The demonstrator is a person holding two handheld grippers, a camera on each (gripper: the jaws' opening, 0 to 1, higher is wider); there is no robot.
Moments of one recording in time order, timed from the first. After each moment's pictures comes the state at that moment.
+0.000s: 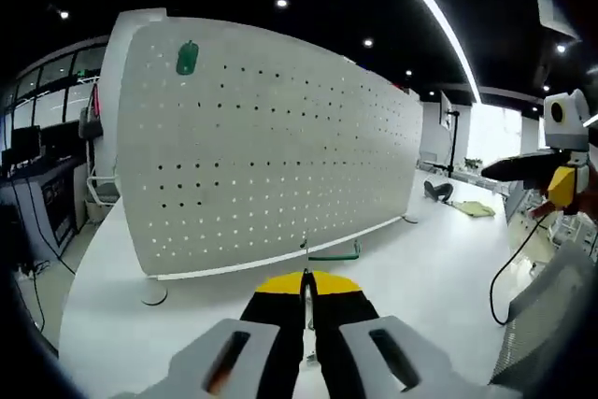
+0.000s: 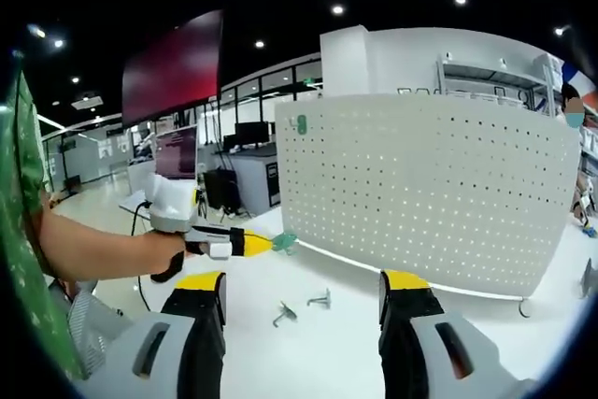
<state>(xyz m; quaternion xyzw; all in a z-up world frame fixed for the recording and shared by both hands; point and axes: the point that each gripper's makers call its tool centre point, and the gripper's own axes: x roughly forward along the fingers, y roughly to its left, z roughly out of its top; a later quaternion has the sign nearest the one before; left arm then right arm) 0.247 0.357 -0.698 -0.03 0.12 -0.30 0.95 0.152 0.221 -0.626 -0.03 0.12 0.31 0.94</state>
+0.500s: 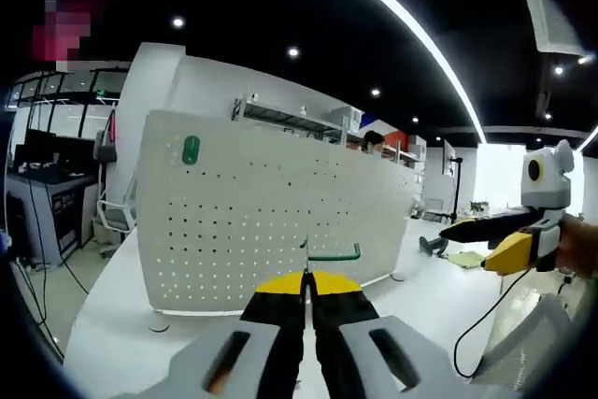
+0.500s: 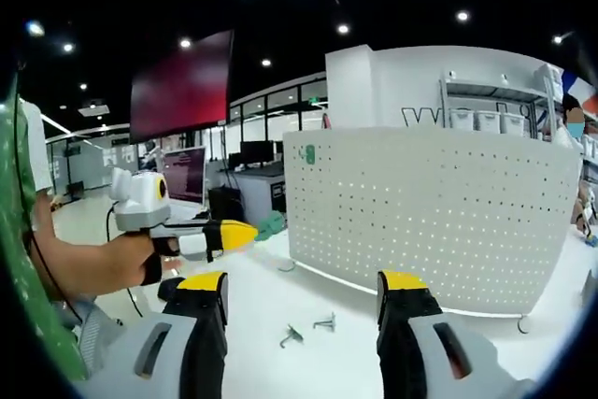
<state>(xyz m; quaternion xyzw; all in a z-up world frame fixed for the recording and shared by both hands) 0.192 0.345 -0.603 -0.07 0.01 -0.28 0.96 0.143 0.229 -0.588 -0.02 0.07 0.32 0.94</state>
